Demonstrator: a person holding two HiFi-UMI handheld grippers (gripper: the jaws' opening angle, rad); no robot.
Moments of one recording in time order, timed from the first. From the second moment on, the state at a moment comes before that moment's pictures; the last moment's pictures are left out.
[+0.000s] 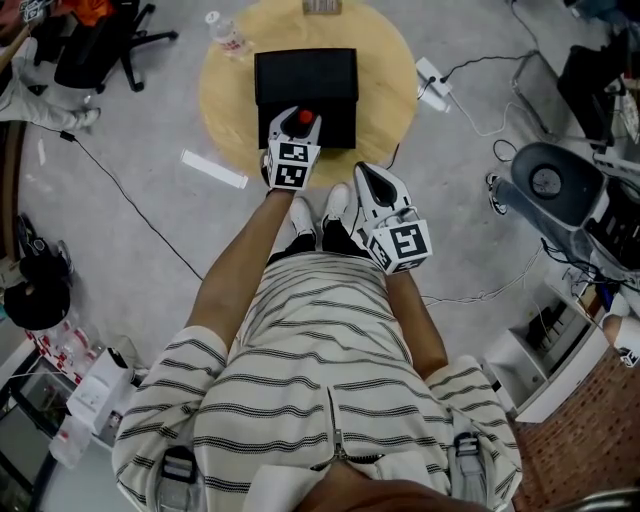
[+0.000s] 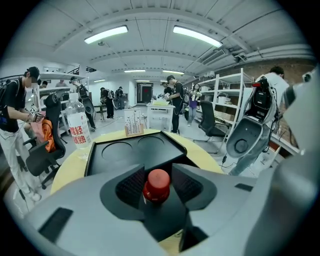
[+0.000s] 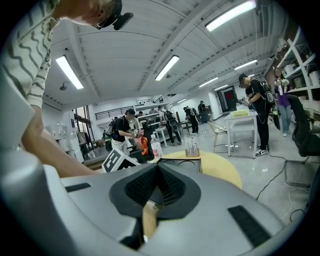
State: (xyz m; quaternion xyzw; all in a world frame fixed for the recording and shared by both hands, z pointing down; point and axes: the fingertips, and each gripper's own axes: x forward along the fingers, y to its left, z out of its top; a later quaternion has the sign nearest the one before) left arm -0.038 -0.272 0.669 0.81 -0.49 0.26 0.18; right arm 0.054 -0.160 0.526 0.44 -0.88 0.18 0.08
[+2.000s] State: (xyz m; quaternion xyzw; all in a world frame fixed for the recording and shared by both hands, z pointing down) left arm -0.065 -0.166 0.525 0.84 -0.51 0.14 0.12; right arm 0.045 -0.131 0.483 0.45 -0.88 0.13 0.05
